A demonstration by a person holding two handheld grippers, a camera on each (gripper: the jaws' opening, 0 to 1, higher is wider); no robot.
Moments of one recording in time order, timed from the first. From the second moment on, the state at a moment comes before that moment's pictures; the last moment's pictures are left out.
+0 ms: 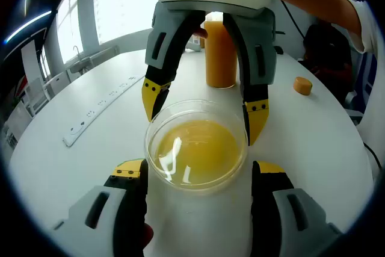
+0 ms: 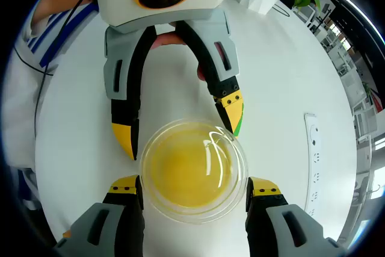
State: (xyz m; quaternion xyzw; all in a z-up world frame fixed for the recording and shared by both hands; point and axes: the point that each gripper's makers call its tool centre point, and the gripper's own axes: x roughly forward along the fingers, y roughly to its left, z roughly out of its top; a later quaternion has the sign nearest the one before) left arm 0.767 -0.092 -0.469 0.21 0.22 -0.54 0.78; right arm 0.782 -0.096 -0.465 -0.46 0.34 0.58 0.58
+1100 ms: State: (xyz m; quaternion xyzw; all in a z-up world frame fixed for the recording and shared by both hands) left arm 0.771 -0.058 -0.411 0.19 0.15 -0.48 0.84; right arm 0.771 -0.092 -0.388 -0.36 0.19 0.52 0.75
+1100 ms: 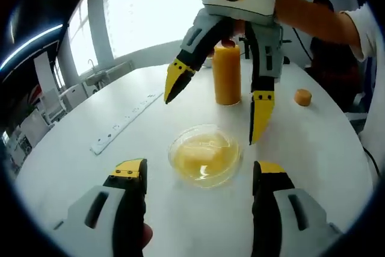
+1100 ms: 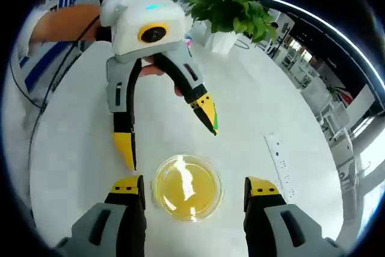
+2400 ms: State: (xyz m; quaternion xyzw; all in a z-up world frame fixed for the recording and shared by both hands) left arm 0.659 0.080 -0.296 0.07 -0.05 -0.17 0.98; right arm 0.666 -0.312 -0.266 -0.10 -0.08 0.17 0.98
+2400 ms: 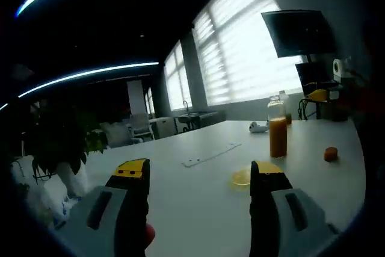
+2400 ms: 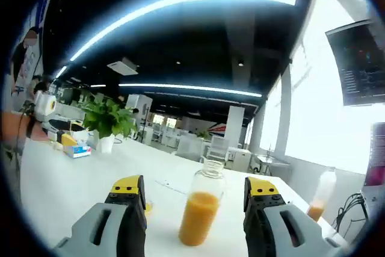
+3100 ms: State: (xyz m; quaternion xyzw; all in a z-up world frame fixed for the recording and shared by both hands) left arm 0.579 0.129 -0.317 0.00 -0.08 0.00 1.00; right arm 0.609 -0.416 -0.300 0.01 -0.08 0.05 1.00
